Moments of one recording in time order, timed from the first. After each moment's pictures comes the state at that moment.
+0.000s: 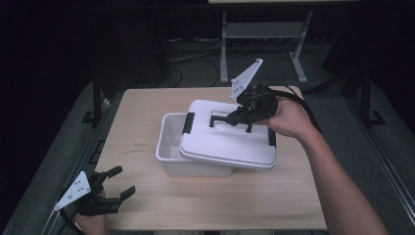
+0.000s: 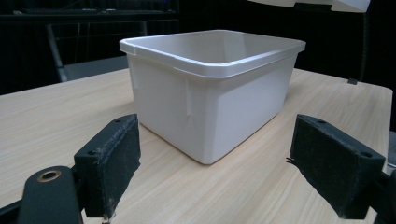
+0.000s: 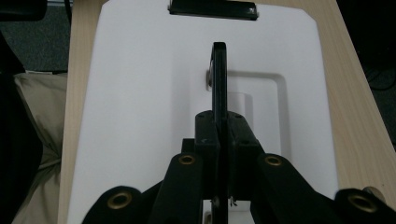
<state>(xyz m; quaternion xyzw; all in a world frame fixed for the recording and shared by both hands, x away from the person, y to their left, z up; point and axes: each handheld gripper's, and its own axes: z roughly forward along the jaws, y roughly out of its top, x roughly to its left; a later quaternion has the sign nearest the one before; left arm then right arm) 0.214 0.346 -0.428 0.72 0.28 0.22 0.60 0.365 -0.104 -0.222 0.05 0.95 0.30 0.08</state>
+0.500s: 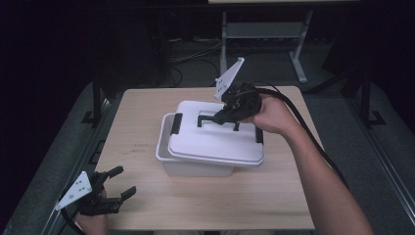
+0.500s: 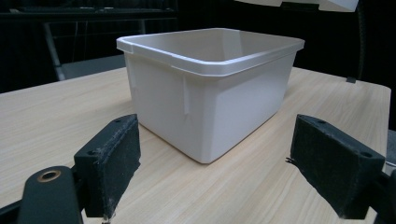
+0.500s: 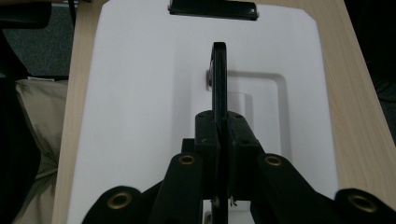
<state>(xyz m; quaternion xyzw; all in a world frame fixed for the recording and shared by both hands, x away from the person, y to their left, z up) 0.215 0.344 -0.429 0.72 0.27 0.21 0.60 0.375 -0.072 -0.224 0.03 0.95 0.30 0.07</state>
